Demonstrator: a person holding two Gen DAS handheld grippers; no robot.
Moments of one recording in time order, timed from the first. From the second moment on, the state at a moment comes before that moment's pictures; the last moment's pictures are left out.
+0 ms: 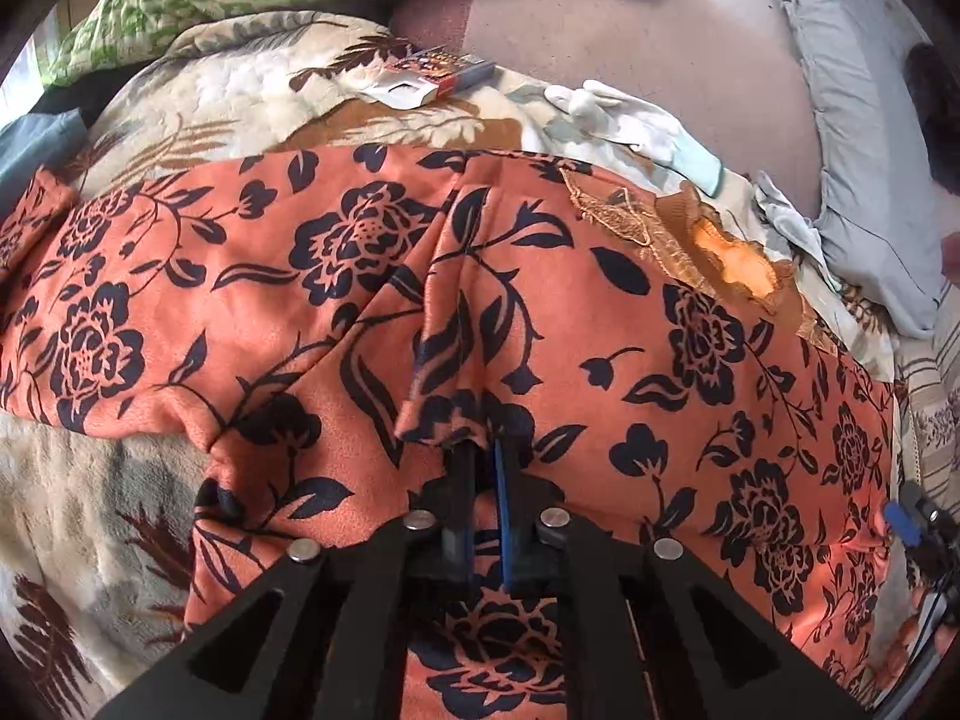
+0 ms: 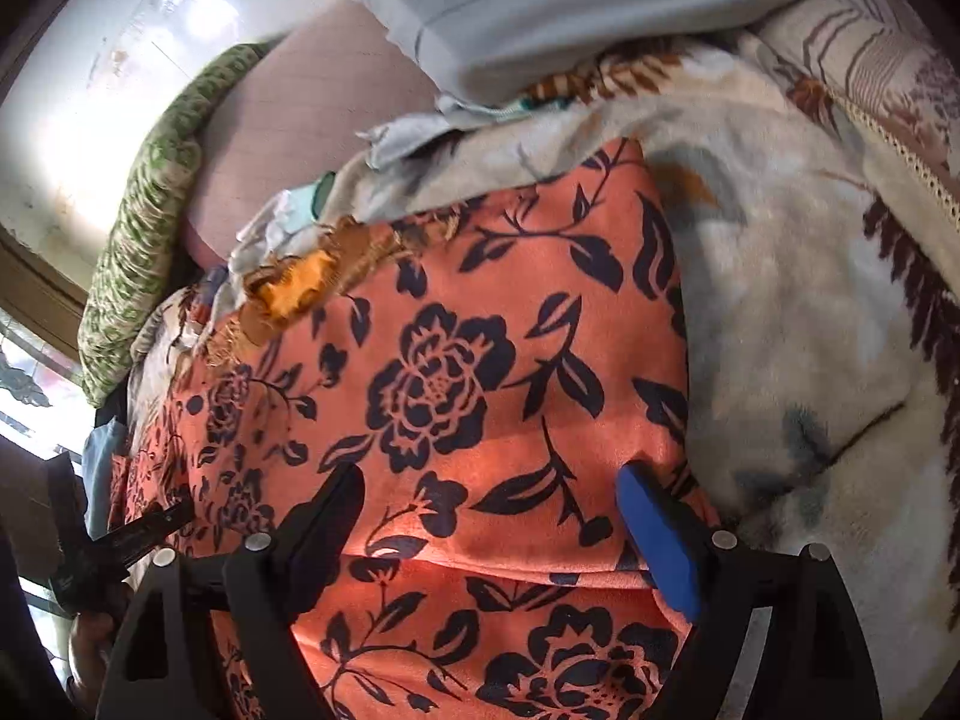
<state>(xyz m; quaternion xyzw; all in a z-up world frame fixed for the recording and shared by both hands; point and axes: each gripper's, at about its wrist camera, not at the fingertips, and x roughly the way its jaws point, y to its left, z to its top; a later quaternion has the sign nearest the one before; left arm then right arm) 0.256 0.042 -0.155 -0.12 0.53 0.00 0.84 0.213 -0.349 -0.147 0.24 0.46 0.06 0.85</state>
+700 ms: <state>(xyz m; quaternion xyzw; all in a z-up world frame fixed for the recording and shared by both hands) 0.240 0.023 -0.143 -0.04 0.49 0.00 0.87 0.303 -0.406 -0.159 0.14 0.47 -0.06 0.87</state>
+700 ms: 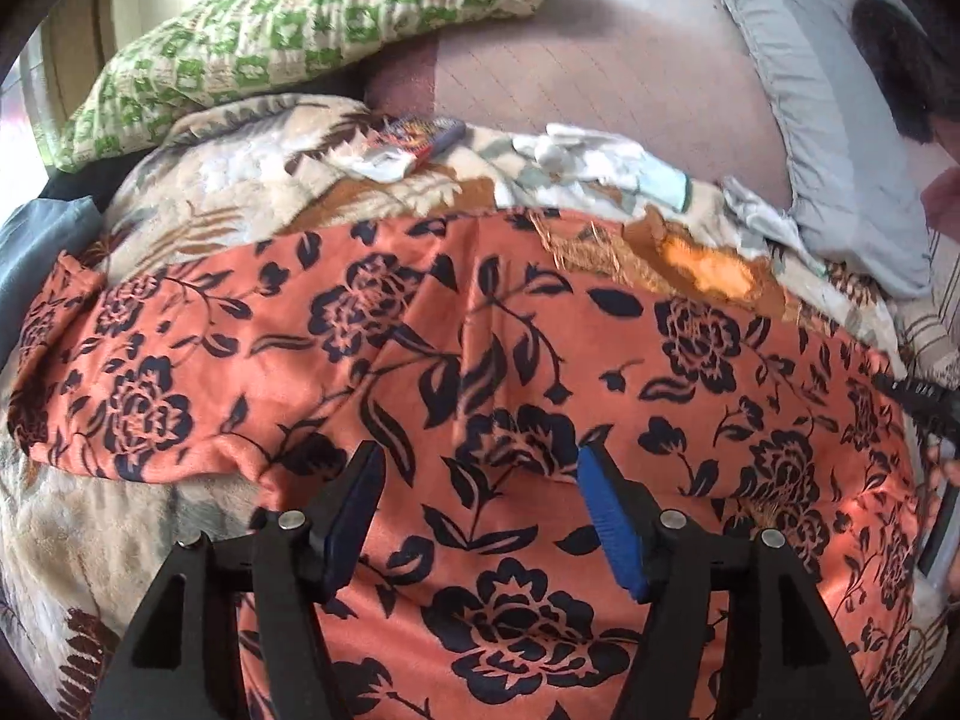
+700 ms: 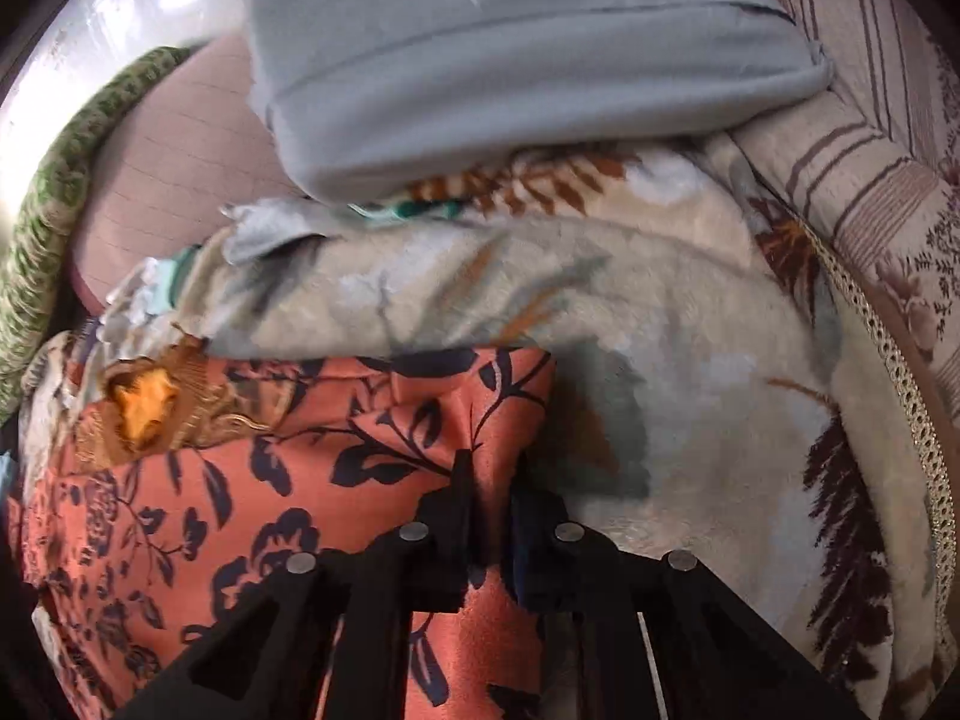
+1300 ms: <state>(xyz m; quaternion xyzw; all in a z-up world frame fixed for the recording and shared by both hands) 0.244 0.022 -0.138 -0.03 0.50 -0.05 0.86 0.184 -0.430 -0.171 0.43 0.45 0.05 0.78</state>
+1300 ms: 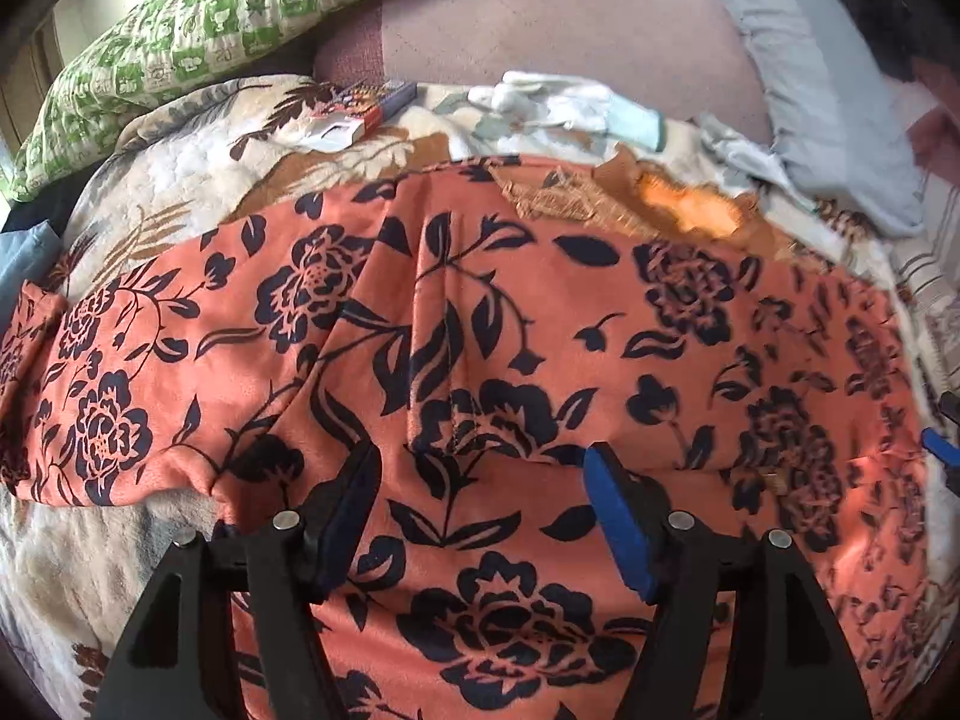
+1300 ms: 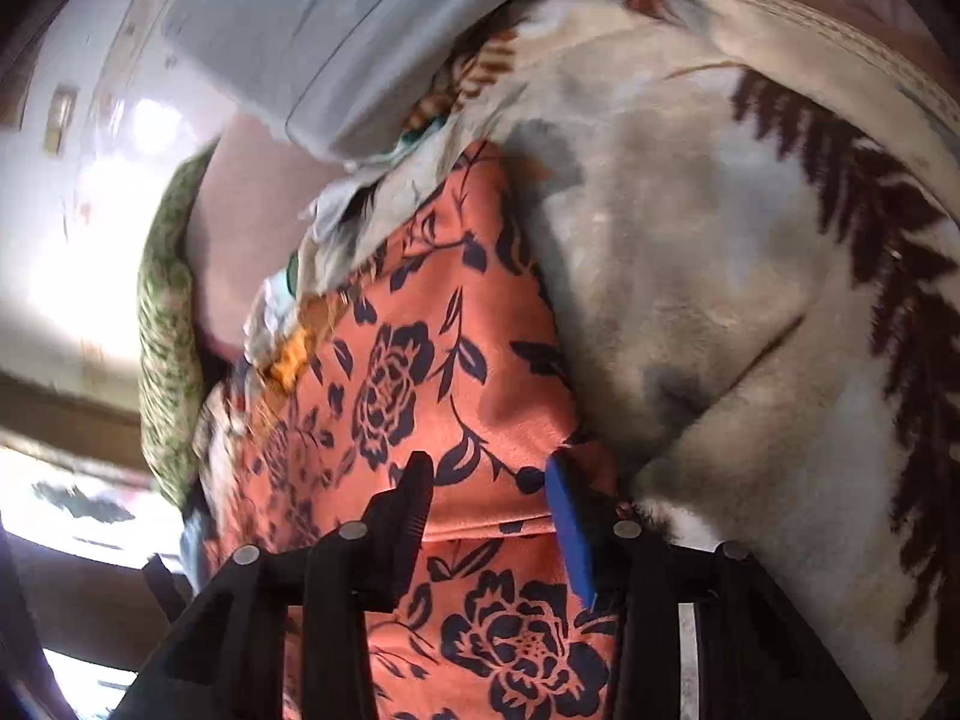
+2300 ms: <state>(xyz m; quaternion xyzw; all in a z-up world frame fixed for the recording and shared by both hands) 0.279 0.284 -0.160 0.17 0.54 0.24 0.79 0.191 -0.319 -0.151 0.15 0.47 0.02 0.87</state>
